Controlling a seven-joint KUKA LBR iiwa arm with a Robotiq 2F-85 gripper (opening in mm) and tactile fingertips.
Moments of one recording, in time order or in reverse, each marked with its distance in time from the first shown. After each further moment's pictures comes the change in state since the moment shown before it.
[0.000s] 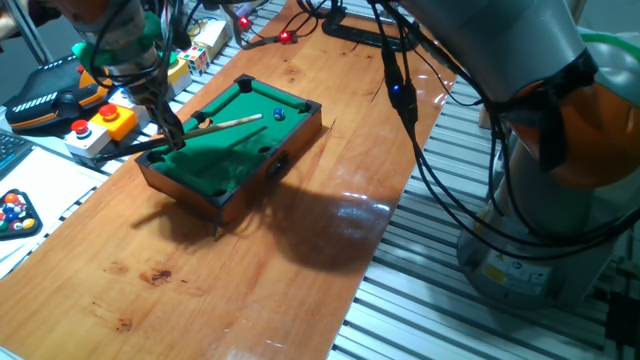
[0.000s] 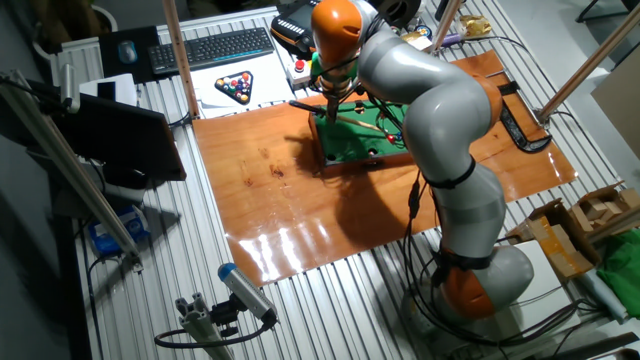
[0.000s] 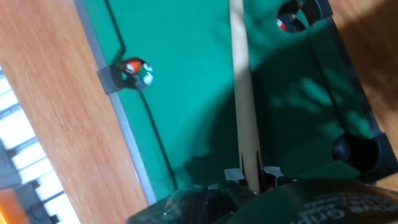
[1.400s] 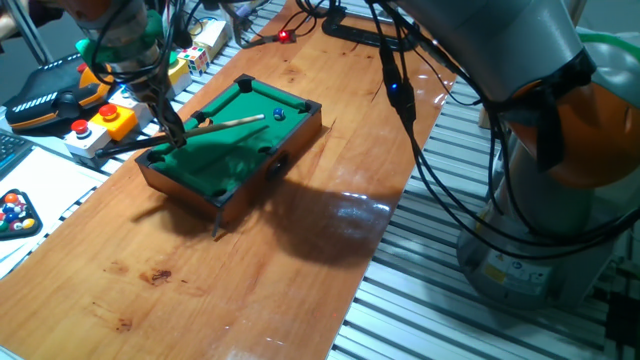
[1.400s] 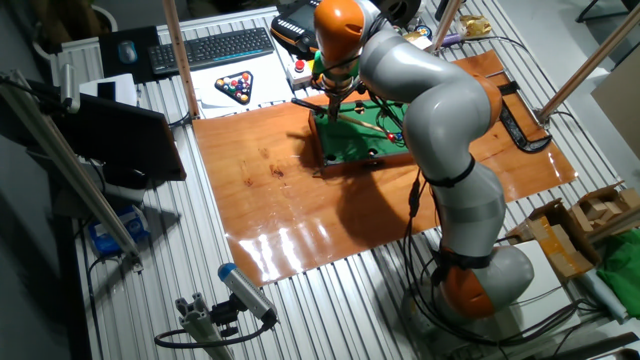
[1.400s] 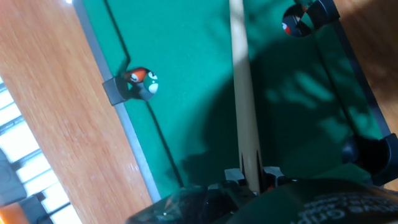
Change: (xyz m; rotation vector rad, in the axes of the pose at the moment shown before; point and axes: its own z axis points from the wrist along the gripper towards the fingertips) arm -0.005 0.006 0.003 0.014 -0.001 0.032
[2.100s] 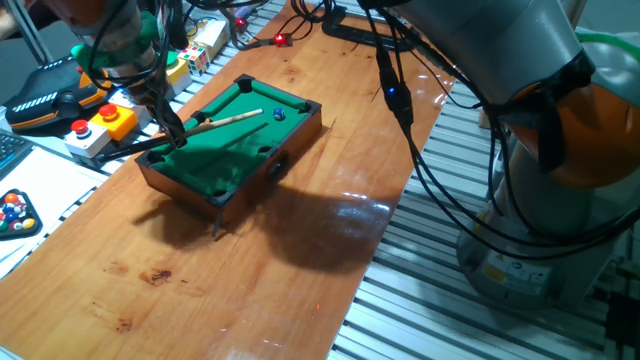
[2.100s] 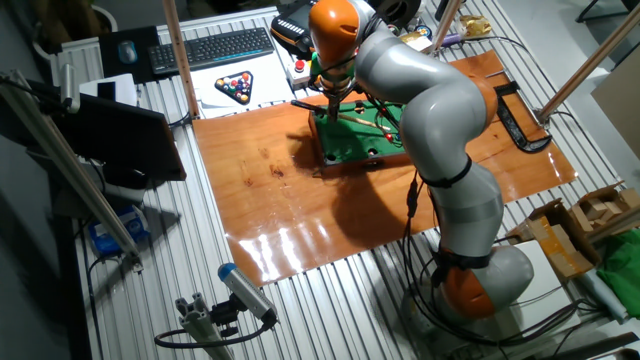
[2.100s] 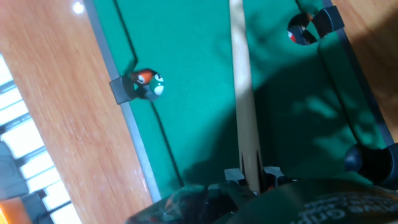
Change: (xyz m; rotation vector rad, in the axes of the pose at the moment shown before) arm 0.000 0.000 0.000 -0.016 -0.044 -0.041
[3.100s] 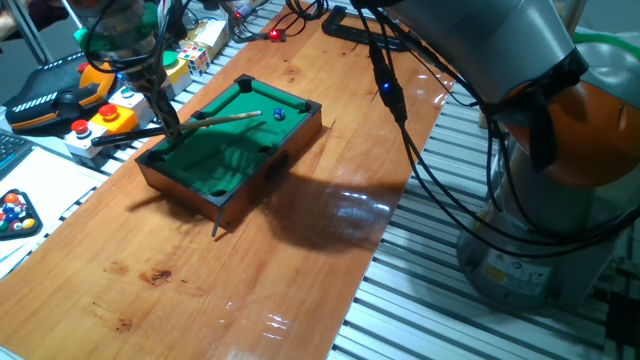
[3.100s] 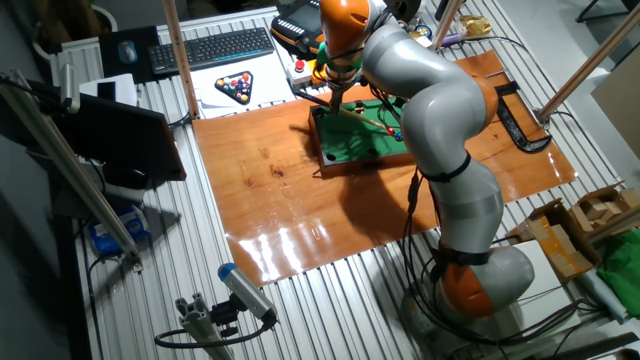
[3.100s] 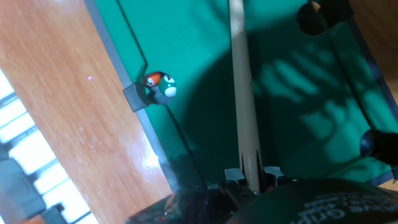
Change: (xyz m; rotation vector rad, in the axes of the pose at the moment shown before) arm -0.005 0.024 -0.002 0.045 0.062 0.099
